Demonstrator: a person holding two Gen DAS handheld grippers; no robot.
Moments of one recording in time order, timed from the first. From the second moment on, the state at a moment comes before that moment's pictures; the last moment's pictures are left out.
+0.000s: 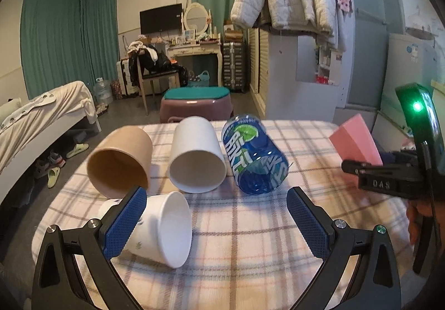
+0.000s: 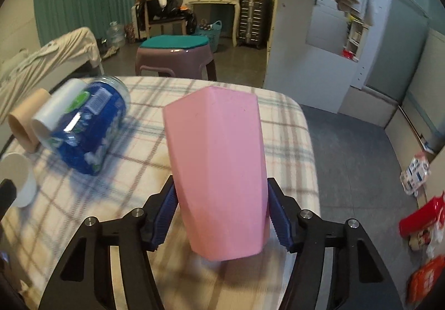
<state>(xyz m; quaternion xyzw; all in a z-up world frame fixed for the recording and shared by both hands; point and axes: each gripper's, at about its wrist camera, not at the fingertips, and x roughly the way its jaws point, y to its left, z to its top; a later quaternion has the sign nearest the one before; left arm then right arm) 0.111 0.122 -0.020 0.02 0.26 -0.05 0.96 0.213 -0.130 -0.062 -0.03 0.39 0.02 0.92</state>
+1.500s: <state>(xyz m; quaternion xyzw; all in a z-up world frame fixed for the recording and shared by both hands) 0.042 0.201 -0.029 -0.02 0.26 -0.01 0.97 0.082 -0.019 -0.040 0.05 0.32 0.02 0.94</state>
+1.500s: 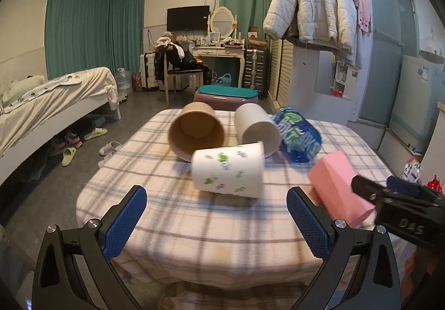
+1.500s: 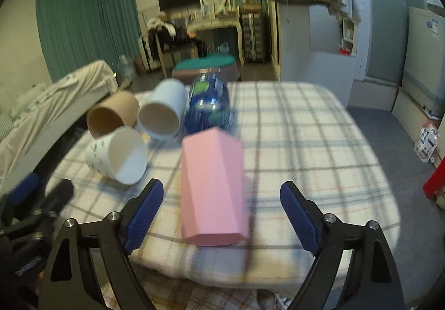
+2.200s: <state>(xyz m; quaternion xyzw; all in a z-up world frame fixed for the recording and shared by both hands) 0.038 0.080 -0.043 0.01 0.27 -0.07 0.96 0.018 -0.139 -0.035 0.05 0.26 -0.05 0.96</state>
